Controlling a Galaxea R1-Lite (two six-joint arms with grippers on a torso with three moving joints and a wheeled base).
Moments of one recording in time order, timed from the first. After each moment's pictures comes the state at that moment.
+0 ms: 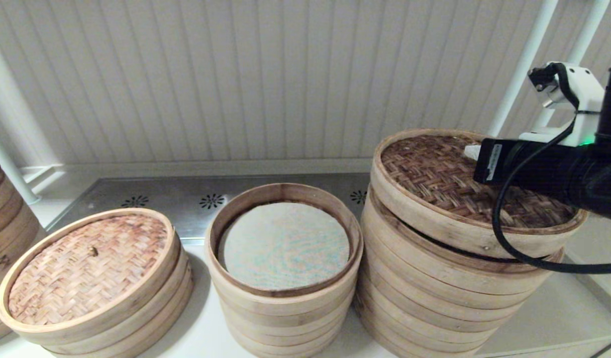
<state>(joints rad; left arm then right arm) 0.00 0.00 -0.01 0.00 0.00 -0.01 0.40 1.39 -1.01 -0.21 -0.30 0.13</state>
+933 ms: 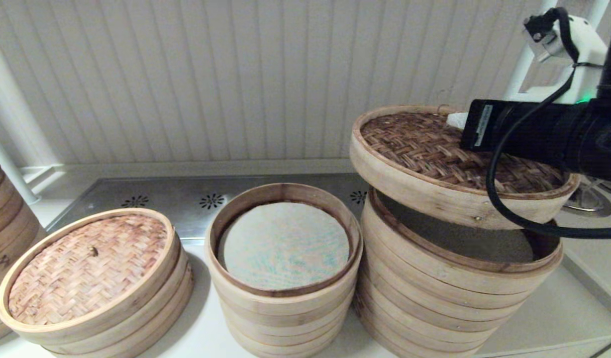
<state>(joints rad) 0.00 0.00 -0.01 0.00 0.00 -0.01 0.50 1.43 -1.21 -0.12 -0.30 0.14</state>
